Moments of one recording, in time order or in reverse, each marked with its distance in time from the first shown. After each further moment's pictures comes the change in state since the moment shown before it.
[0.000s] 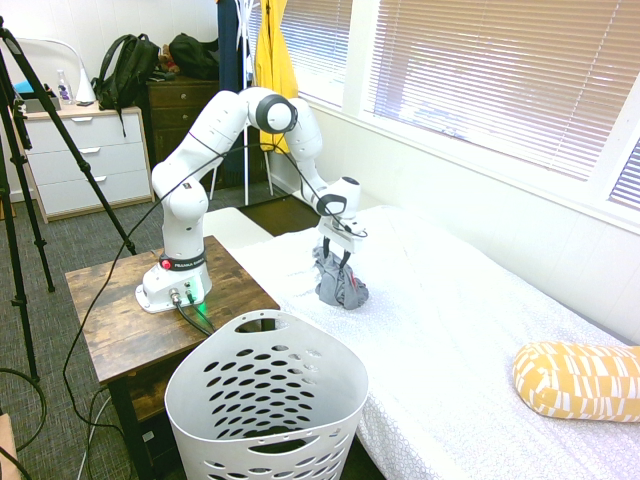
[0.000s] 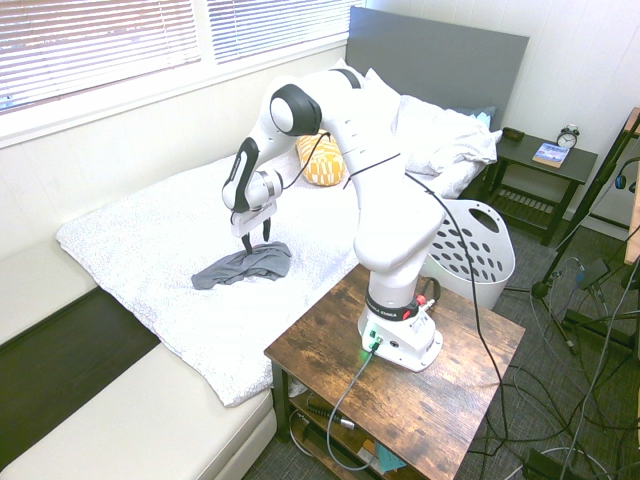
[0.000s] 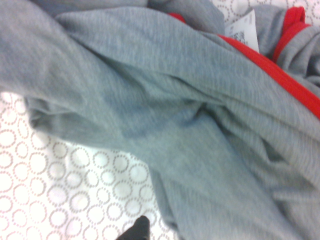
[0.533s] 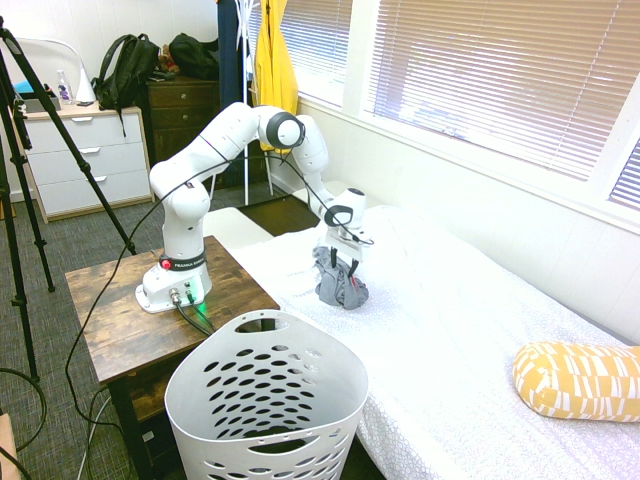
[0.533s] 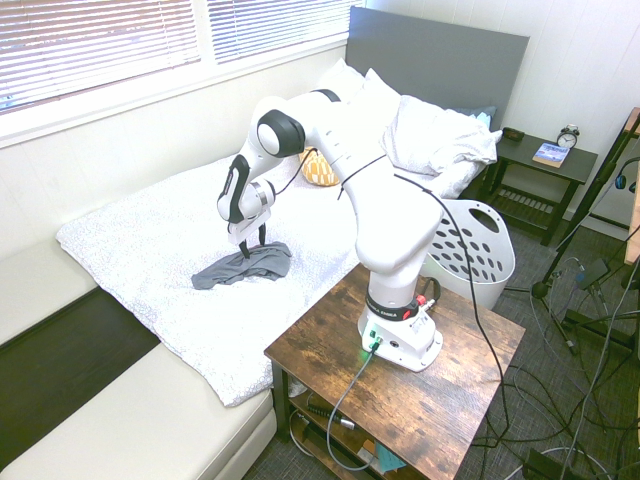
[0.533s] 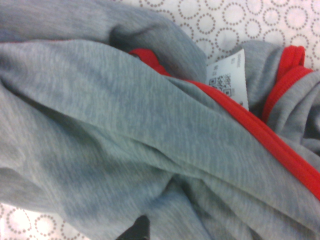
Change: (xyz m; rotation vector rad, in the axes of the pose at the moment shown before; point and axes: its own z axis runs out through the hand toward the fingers) arm 0.027 -0.021 0.046 -0.043 0.028 -0.033
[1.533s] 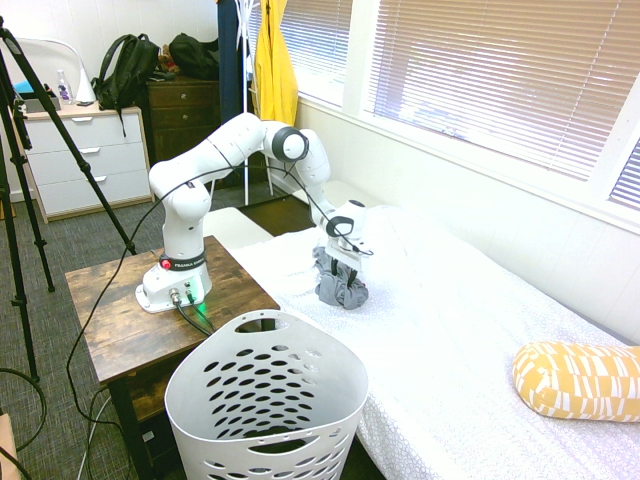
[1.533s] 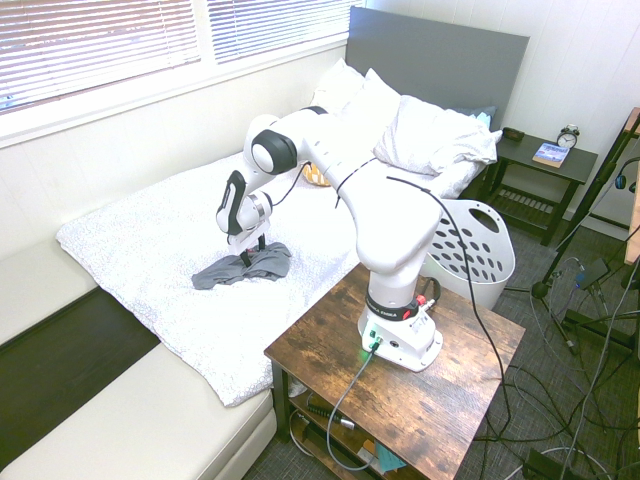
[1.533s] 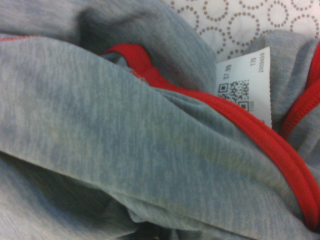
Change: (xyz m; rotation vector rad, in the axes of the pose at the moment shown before) arm 0.006 -0.005 0.046 -0.033 -0.024 0.011
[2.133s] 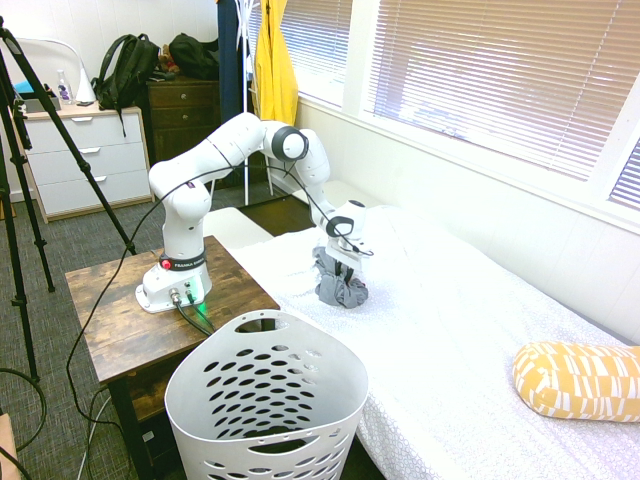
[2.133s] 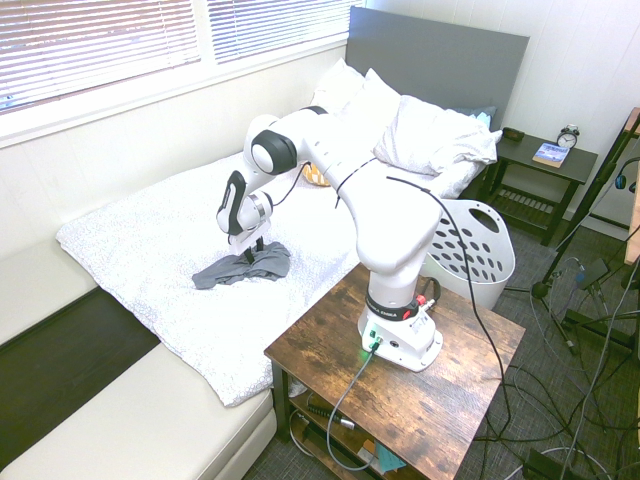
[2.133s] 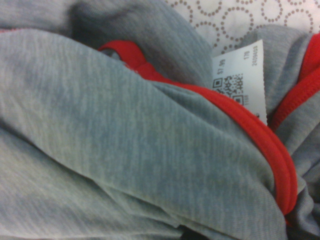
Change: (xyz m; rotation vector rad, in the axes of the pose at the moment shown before) arm 0.001 0.003 -0.001 -0.008 0.004 0.003
